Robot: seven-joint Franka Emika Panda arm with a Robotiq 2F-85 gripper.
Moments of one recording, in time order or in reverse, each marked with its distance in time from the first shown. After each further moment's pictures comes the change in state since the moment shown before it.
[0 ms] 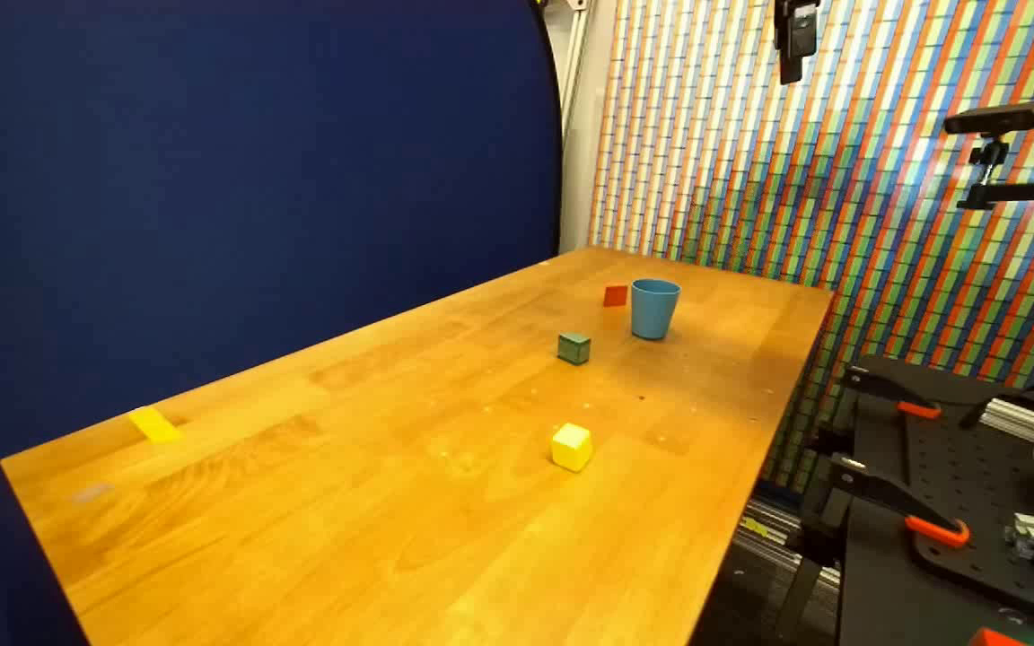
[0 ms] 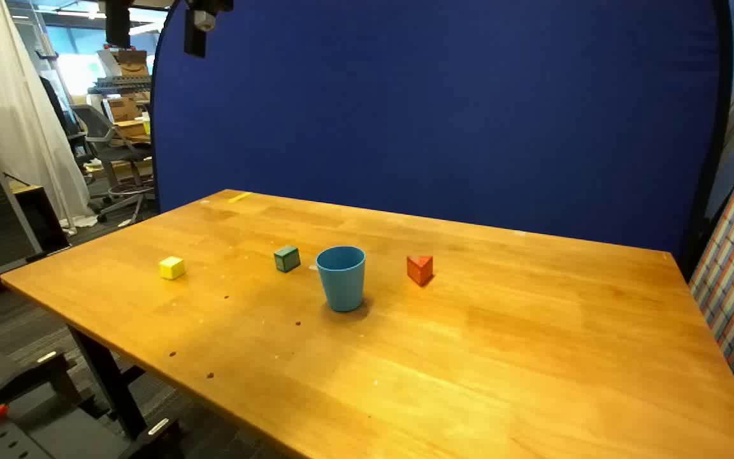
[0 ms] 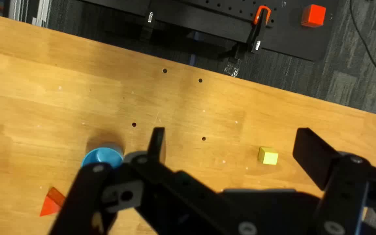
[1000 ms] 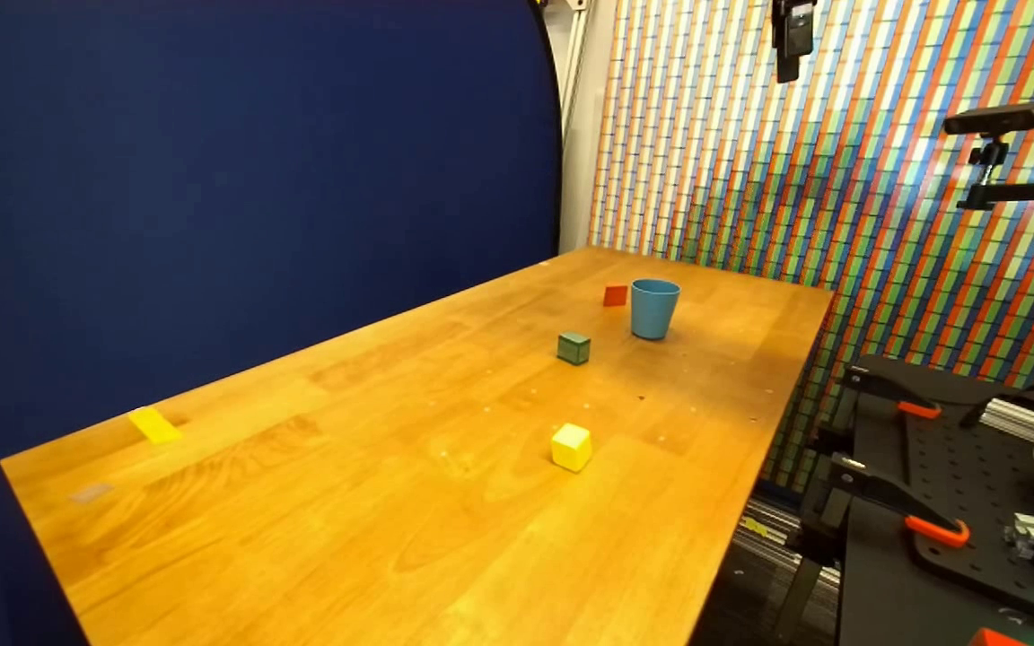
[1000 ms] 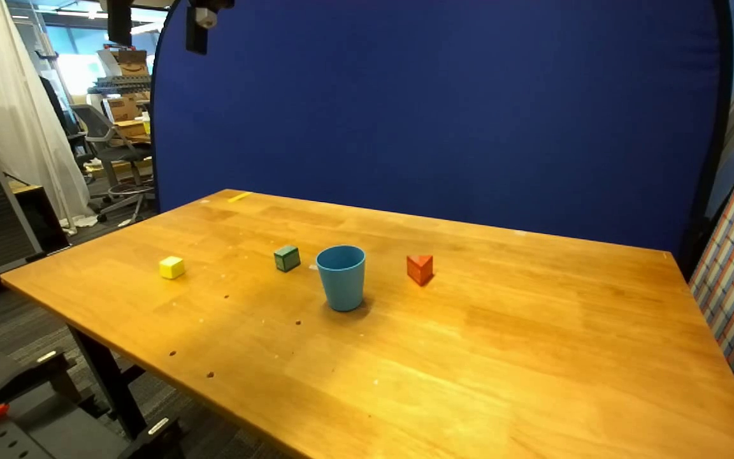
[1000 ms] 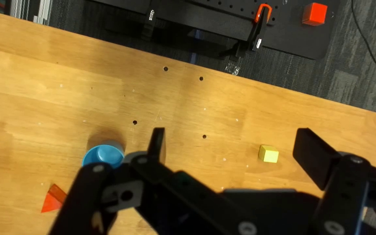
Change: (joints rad) arm 0.000 0.003 0.003 0.005 0.000 0.005 0.000
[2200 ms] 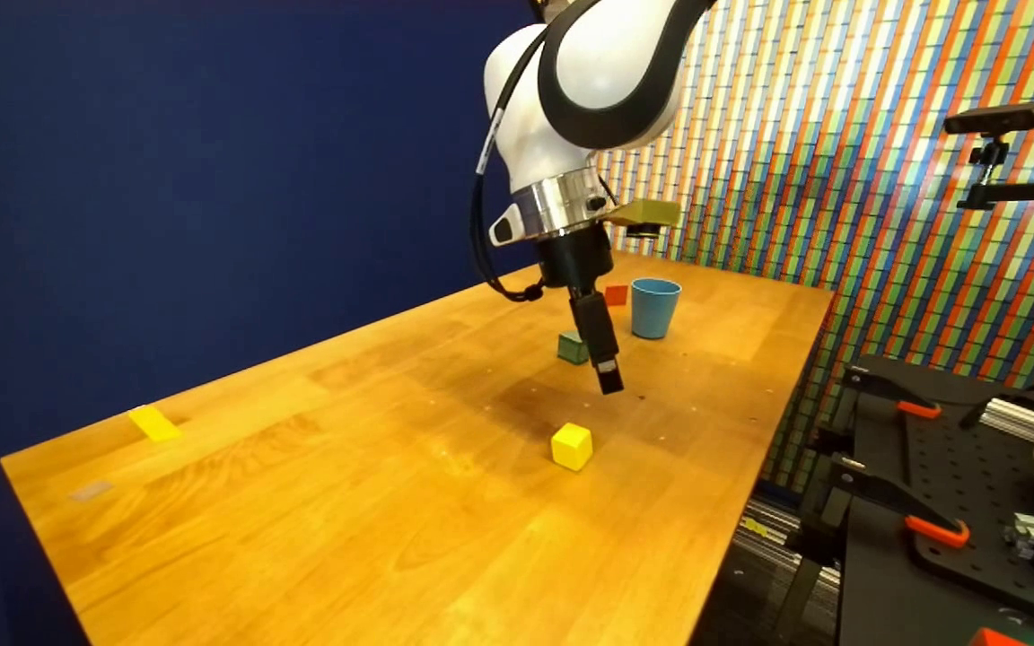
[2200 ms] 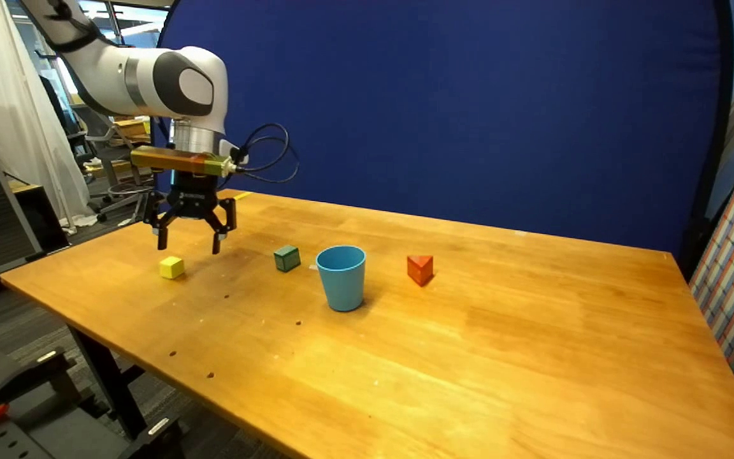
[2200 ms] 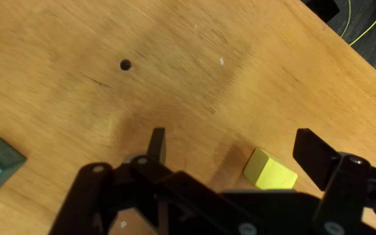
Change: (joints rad) arm 0.120 0.831 0.312 0.144 -0.003 0.566 0.011
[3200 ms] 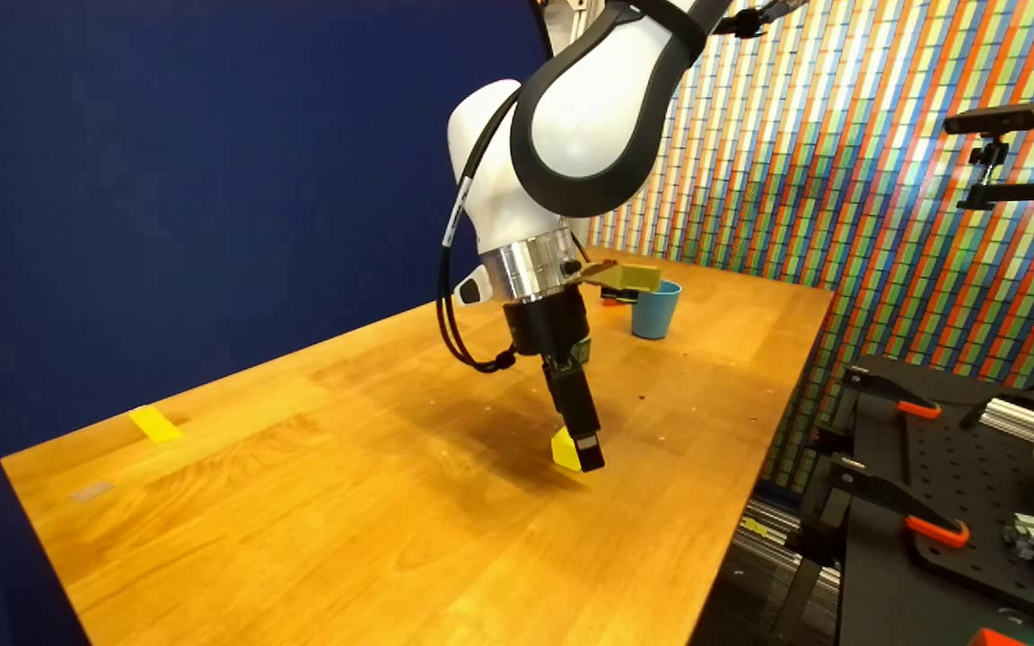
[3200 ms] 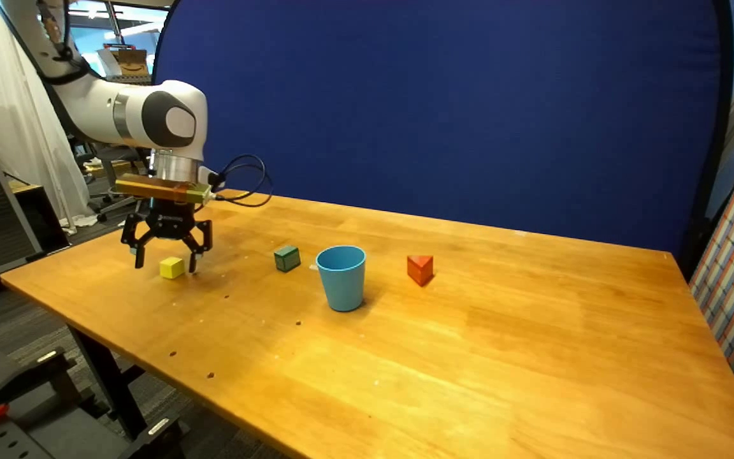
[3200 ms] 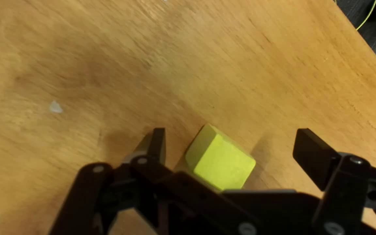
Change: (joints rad) arm 0.025 0.141 0.089 0.060 0.001 0.076 0.004
